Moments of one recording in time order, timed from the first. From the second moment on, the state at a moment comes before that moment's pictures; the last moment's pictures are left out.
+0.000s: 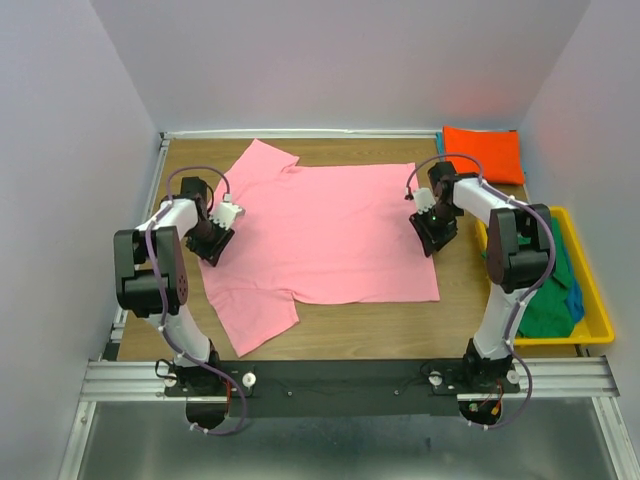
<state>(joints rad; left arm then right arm) 0.10 1.77 1.13 -0.75 0.12 0.67 0.13 1.96 1.36 -0.89 -0.13 -0.40</state>
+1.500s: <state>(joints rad) 0.10 2.25 2.24 -0.51 0.42 0.42 0.11 2.51 2.41 -0.69 -0.19 -0.40</state>
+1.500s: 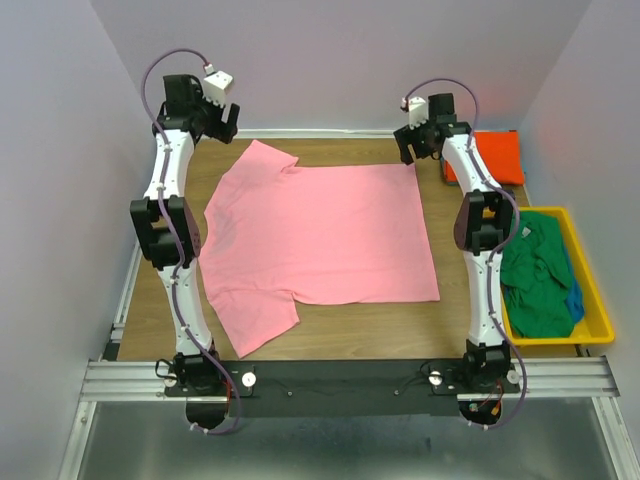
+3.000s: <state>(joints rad) 0.10 2.53 2.37 -0.60 0.37 0.37 0.08 2.64 2.36 -0.52 -0.30 -0.24</state>
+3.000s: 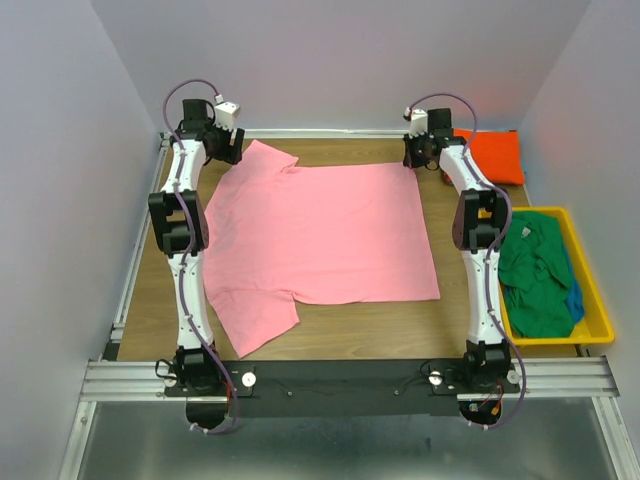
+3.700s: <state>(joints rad) 0.08 2.64 2.46 -0.61 0.30 0.37 0.08 2.62 2.33 -0.52 -0.30 -0.25</state>
